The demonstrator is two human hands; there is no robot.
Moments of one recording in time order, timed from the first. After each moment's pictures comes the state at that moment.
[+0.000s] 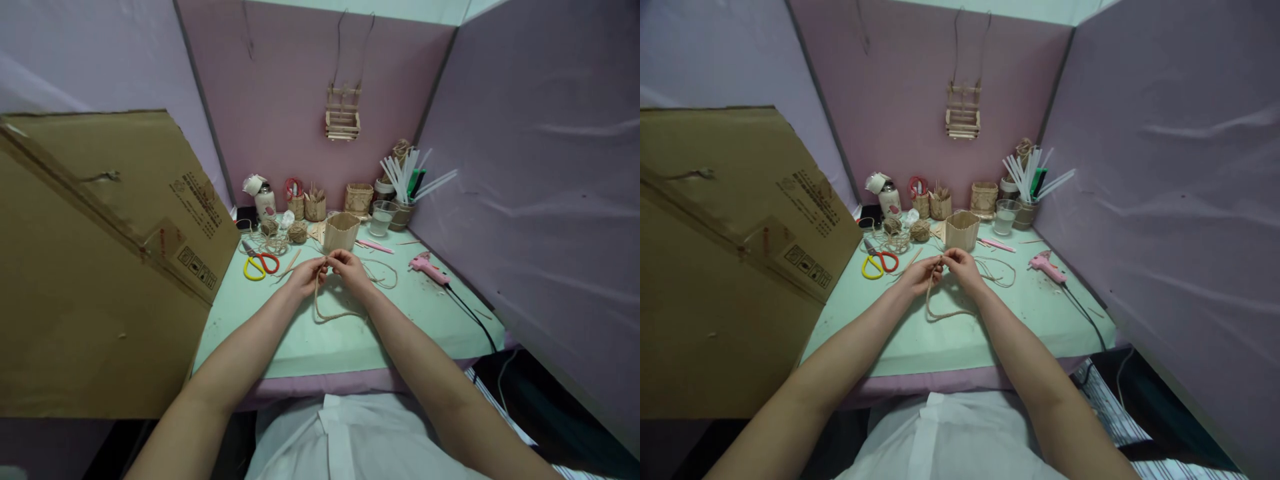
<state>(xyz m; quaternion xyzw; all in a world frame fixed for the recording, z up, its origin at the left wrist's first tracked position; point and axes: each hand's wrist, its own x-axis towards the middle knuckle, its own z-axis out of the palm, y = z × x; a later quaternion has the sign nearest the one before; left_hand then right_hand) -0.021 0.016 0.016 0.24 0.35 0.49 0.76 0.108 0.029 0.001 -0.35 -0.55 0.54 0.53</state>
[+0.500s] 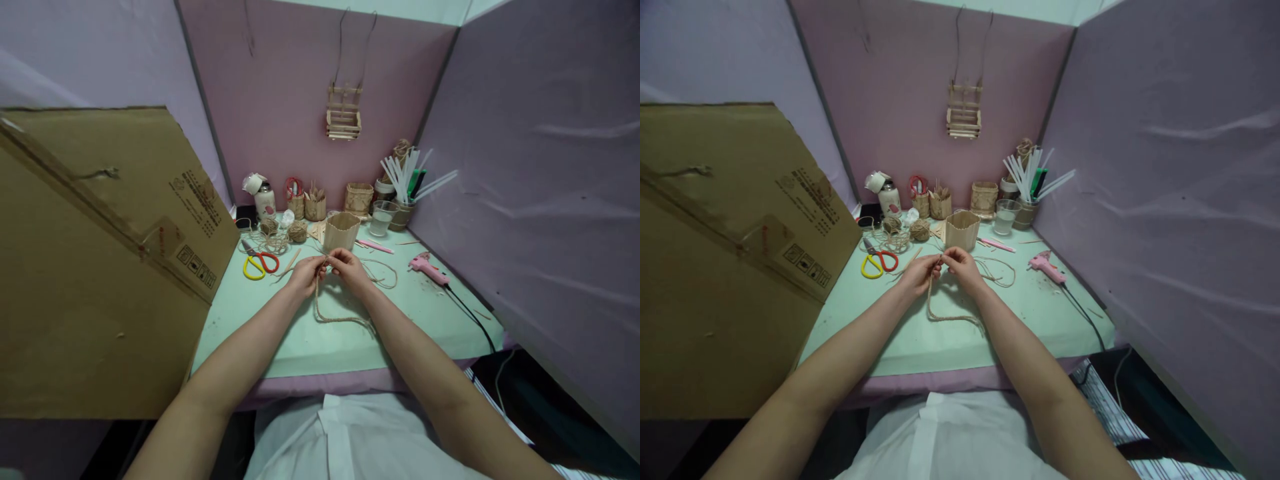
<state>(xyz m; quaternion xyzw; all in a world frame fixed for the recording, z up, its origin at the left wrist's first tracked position) -0.017 0.013 0.020 0.27 0.38 0.54 0.70 0.108 0.032 -0.003 -0.33 -0.56 0.54 0.53</state>
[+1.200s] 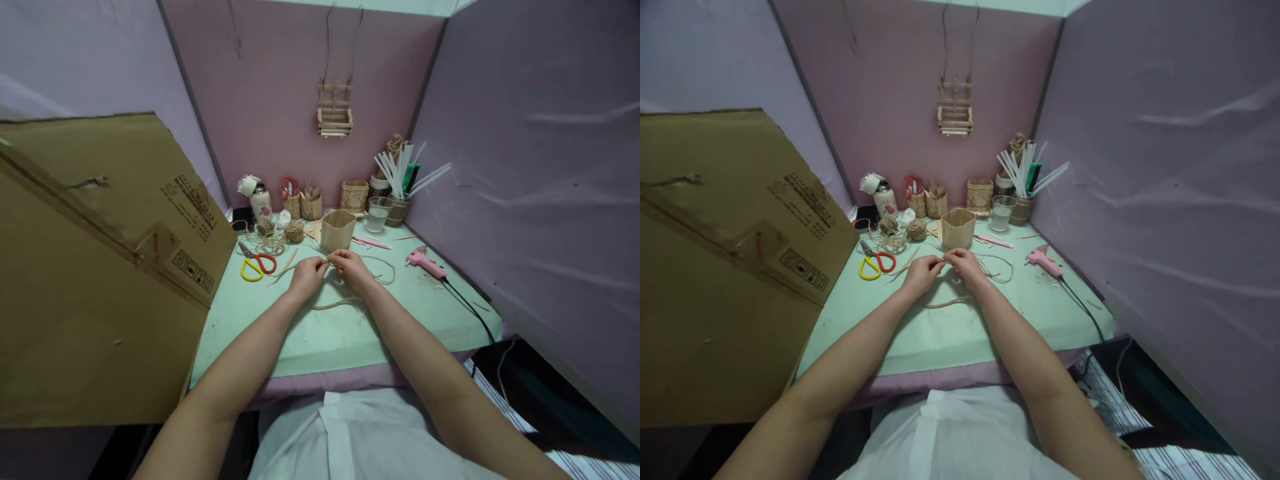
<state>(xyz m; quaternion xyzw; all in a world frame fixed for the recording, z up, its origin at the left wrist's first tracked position) -0.022 0.014 0.007 0.72 0.54 0.37 0.21 0.117 0.034 0.000 -0.45 -0.51 0.54 0.49</state>
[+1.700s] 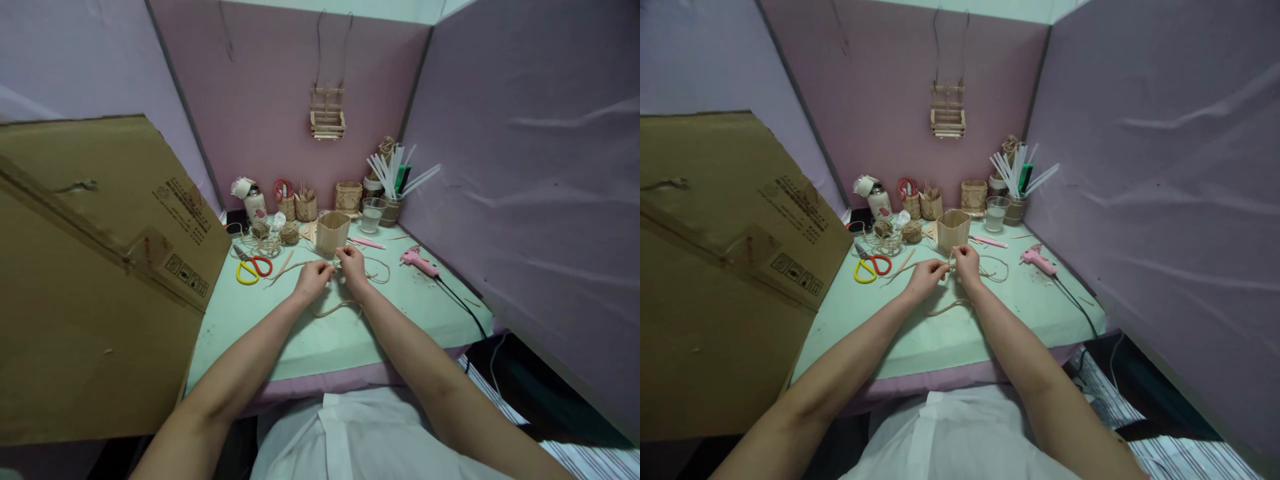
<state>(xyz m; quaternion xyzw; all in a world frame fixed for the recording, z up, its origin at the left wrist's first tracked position) -0.002 0.005 0.006 0.68 0.50 0.42 0.34 0.119 0.049 -0.009 -0.51 -0.47 0.36 0.62</state>
